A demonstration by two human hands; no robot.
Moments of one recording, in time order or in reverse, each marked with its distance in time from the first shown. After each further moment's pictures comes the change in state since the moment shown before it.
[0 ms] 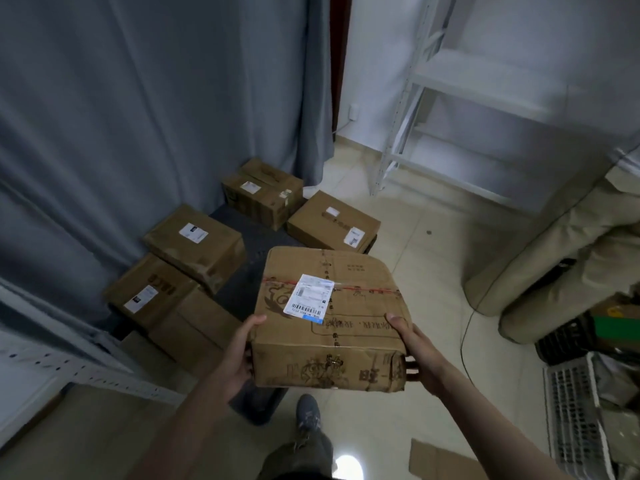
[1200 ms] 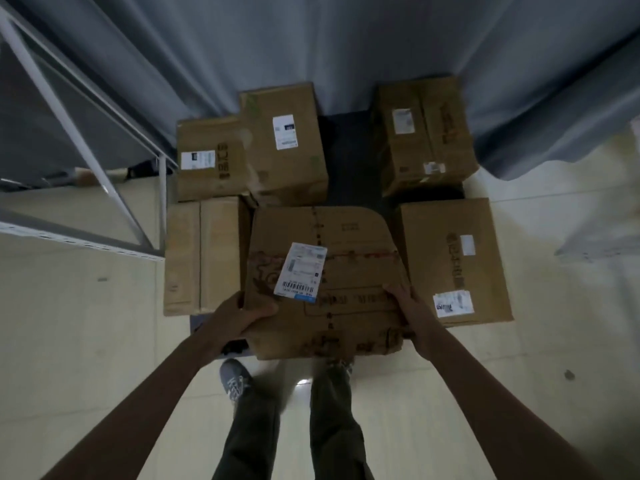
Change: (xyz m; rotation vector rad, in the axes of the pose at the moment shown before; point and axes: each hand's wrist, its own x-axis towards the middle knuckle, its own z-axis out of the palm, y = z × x) left_hand 0.343 0.119 0.063 -0.187 0.511 -0.150; right_hand 0.539 -0.290 0.142 -0.628 -0.528 0.158
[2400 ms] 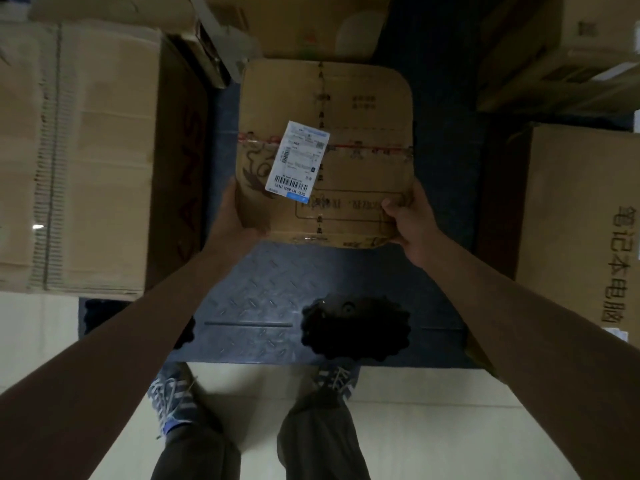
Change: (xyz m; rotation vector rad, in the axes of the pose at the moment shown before) left_hand 0.455 -0.149 0.026 -0.042 0.311 0.261; right_hand 0.467 0.068 0.088 -0.110 -0.022 -0.162
